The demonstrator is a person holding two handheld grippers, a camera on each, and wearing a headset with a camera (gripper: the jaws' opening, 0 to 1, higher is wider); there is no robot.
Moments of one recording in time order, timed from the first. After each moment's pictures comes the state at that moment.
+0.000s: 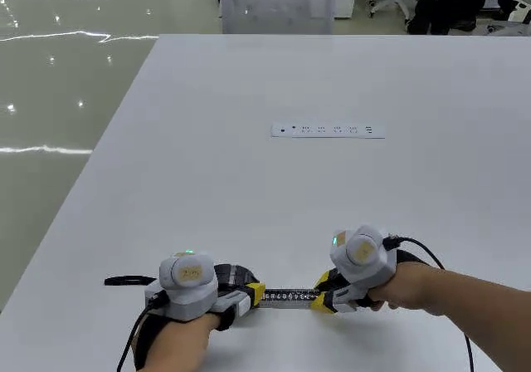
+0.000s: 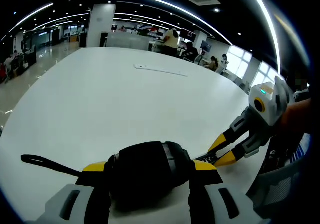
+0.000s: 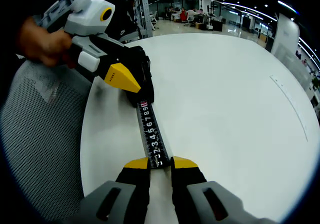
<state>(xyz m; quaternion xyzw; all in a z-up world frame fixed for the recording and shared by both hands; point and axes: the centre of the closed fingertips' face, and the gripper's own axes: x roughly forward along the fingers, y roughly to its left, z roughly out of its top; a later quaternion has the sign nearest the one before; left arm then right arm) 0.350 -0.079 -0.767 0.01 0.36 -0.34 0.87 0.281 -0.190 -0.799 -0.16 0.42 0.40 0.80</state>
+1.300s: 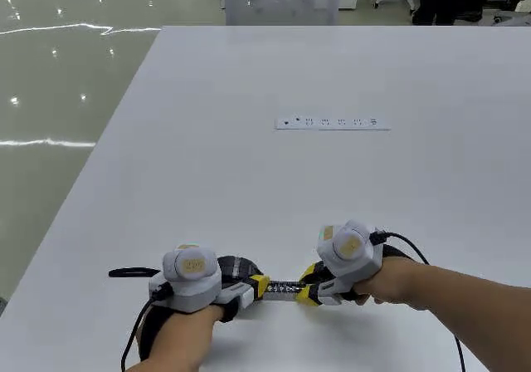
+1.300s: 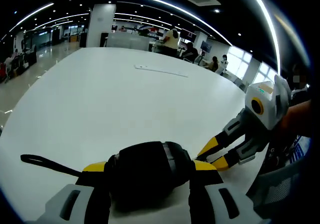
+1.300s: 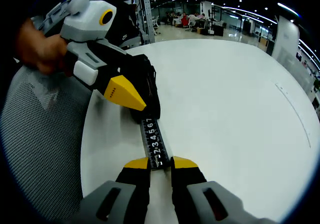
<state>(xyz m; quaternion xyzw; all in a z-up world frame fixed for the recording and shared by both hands) 0.350 -0.078 -0.767 0.00 0.36 -0.34 0.87 0.292 -0.162 -0.796 -0.15 0.40 0.41 0.81</state>
